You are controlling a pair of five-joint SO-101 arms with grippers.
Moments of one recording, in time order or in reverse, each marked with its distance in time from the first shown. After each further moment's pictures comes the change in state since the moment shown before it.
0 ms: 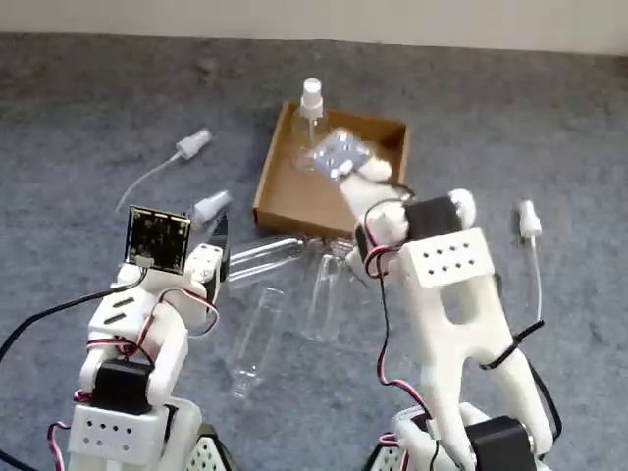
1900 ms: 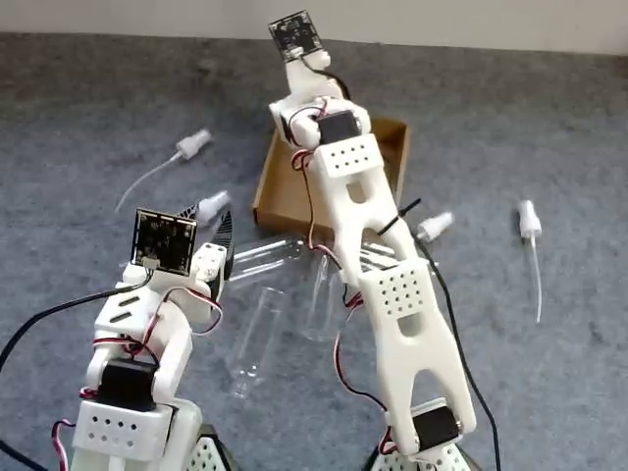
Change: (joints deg) left arm 0.5 0.0 3.6 -7.6 0.0; right arm -3.3 85.3 -96.7 -24.5 -20.3
